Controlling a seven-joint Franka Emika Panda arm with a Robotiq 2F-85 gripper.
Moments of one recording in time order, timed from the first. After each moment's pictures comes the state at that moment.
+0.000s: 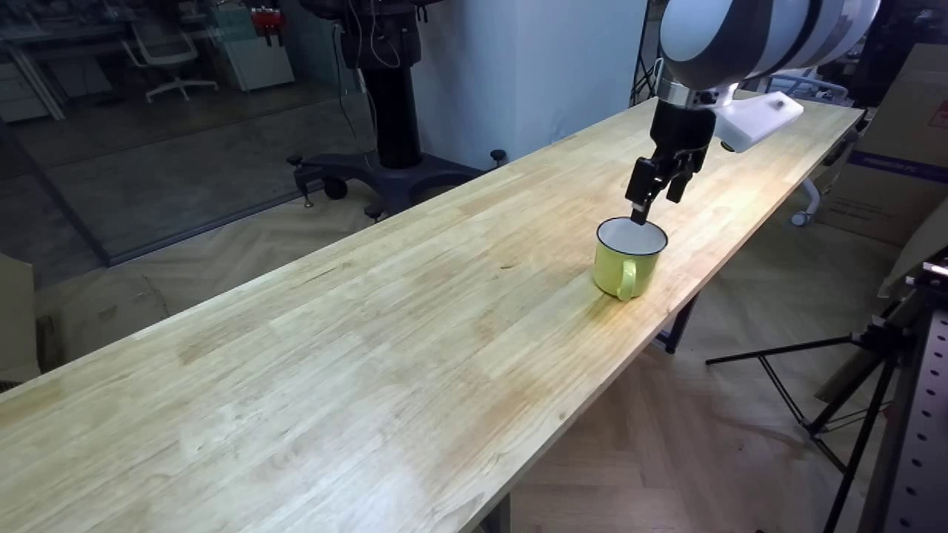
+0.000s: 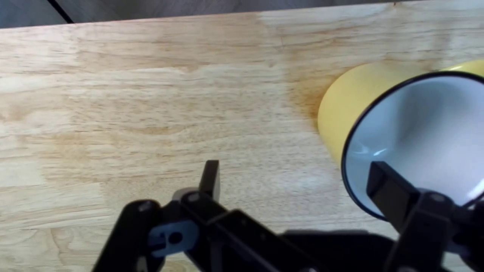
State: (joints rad) arm -0.38 0.44 -0.03 -2.35 0.04 2.86 -0.34
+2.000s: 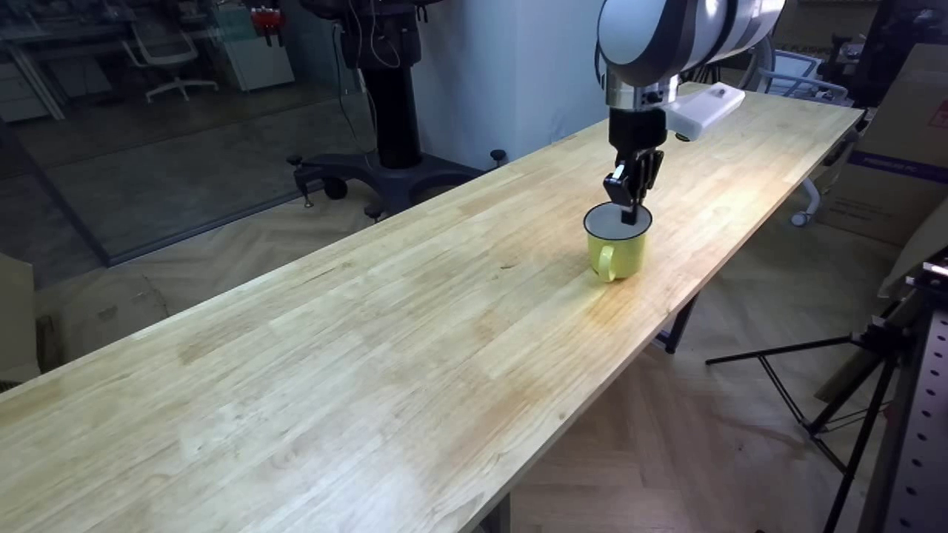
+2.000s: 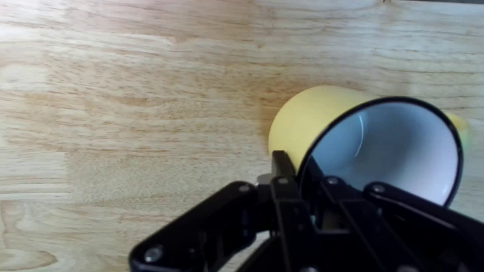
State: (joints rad) arm -0.24 0.54 -0.09 -2.14 -0.06 2.60 -0.29
